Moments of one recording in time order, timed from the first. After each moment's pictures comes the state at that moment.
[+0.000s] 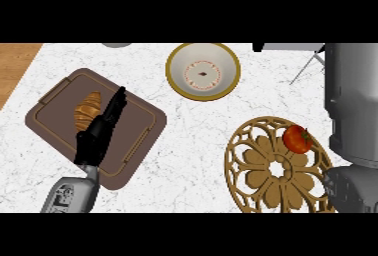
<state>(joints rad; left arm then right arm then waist) -0.19 0.10 -0.06 -1.44 -0.12 0.01 0.03 -1.33 -0.15 -0.55 -0.94 2.23 -0.19 1.19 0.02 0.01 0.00</state>
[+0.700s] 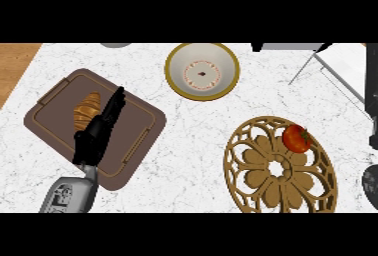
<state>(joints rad) -0.19 0.10 -0.05 -1.44 -0.12 -0.01 0.02 -1.27 -0.32 -0.61 -0.79 2.25 -0.22 1.10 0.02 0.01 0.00</state>
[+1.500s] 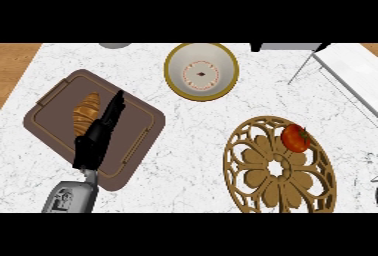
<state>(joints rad) -0.16 0.09 -0.05 -1.44 -0.13 0.00 0.01 -1.12 -0.38 -0.69 -0.87 2.07 -0.59 1.00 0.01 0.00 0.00</state>
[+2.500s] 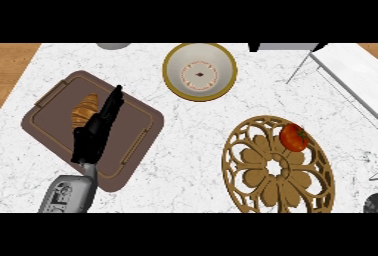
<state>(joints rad) -0.20 0.09 -0.03 -1.43 -0.13 0.00 0.04 -0.98 -0.33 -0.75 -1.10 2.13 -0.53 1.10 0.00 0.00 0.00</state>
